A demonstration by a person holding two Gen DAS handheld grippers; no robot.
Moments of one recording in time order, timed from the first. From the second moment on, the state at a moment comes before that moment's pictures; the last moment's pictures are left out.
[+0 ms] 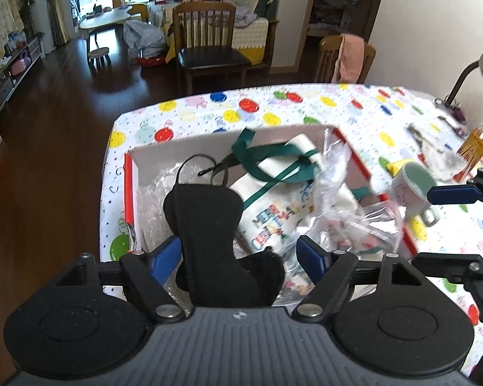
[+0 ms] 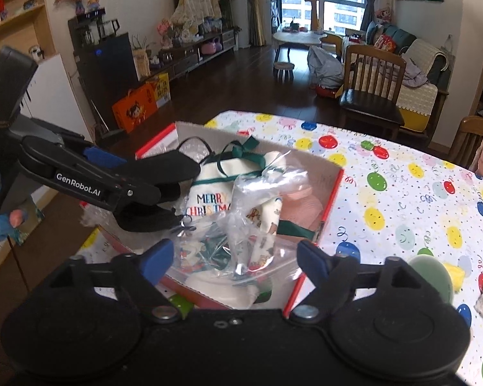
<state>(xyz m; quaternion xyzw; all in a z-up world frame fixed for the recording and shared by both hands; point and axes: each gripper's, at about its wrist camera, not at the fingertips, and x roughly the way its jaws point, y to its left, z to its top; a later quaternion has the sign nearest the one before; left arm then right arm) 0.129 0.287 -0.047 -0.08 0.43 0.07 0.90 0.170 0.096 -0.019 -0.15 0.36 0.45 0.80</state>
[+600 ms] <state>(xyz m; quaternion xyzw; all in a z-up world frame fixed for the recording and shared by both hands) 0.168 0.195 -0.004 -0.08 0.37 -0.03 0.93 0.204 -0.025 0.013 -0.10 0.34 0.44 0.83</state>
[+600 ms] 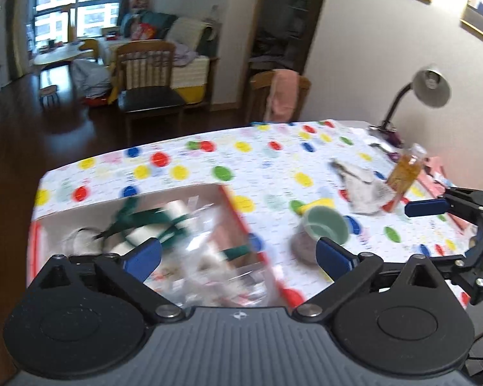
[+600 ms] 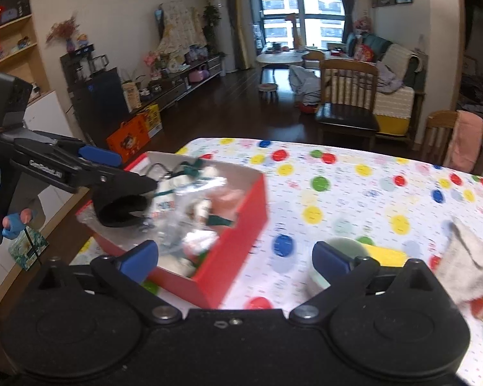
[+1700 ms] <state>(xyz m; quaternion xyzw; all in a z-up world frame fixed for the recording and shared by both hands) 0.417 -0.001 -0.061 0.11 0.49 -0.21 0.84 0.358 -0.163 -0.071 -0.10 0.38 0.31 0.87</state>
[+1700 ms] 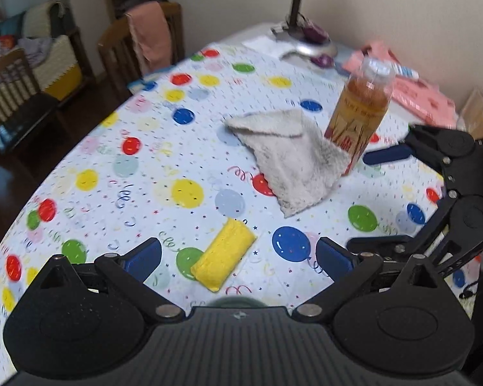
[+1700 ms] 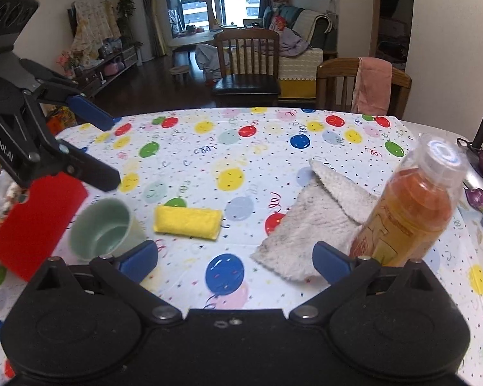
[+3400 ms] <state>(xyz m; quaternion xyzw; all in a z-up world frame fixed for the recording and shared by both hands) 0.482 -0.024 -0.178 0.20 0.55 -0.25 0.77 0.428 -0.147 -0.162 -0.14 0.40 0.22 0.88</state>
